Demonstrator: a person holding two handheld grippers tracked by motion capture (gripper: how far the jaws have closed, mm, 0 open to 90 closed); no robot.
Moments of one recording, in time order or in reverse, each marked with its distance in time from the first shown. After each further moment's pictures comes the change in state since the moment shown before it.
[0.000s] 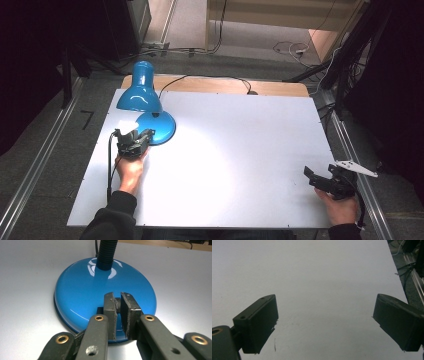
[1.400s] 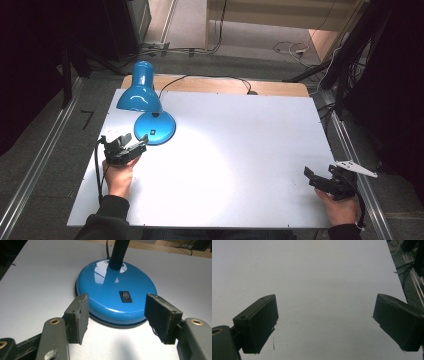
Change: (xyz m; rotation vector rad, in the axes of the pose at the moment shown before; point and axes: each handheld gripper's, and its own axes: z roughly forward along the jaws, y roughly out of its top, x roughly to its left) left arm 0.011 -0.006 -0.036 -0.028 0.027 -0.027; right arm 0.000 -0.001 0.000 0.005 -0.008 -0.001
